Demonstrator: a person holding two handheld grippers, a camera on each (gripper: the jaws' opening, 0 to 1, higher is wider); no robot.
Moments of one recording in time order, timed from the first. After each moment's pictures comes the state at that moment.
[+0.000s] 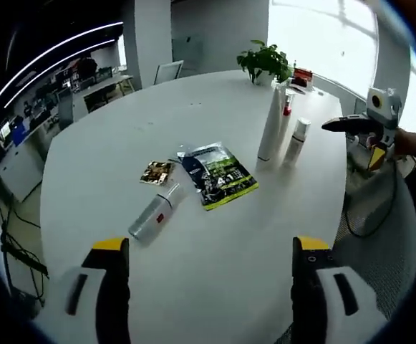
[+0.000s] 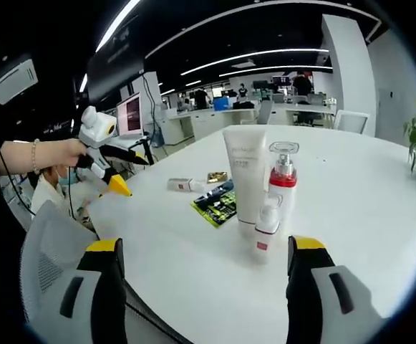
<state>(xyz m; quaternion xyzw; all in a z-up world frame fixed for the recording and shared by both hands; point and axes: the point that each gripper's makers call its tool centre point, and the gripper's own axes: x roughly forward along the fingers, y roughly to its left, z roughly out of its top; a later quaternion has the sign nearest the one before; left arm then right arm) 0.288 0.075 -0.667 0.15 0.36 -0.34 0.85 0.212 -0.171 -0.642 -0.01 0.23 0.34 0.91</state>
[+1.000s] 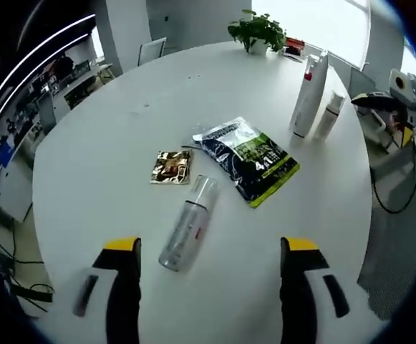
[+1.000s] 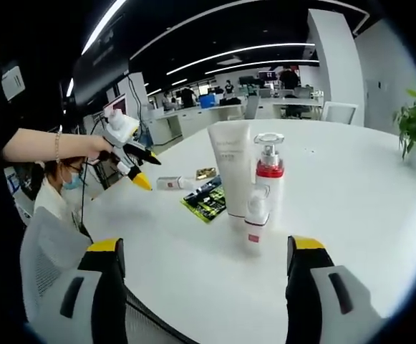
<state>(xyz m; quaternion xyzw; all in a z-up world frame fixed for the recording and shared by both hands) 0.359 0.087 -0.712 0.23 0.41 -0.37 0.80 0.217 -0.182 -0.649 0.01 0.25 0.31 0.92</state>
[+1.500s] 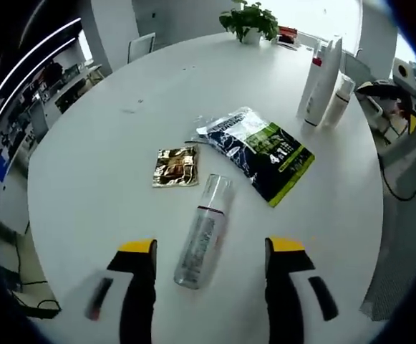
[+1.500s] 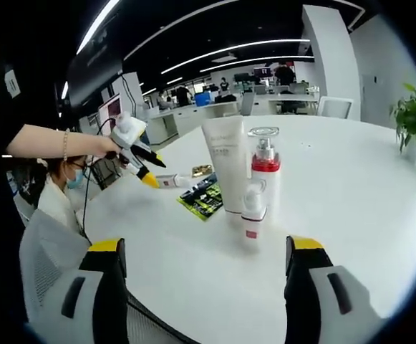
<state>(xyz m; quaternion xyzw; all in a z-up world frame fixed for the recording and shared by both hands) 0.383 0.086 -0.731 0.25 0.41 -0.39 0.78 0.217 -0.184 -0.655 0.01 0.26 0.30 0.92</state>
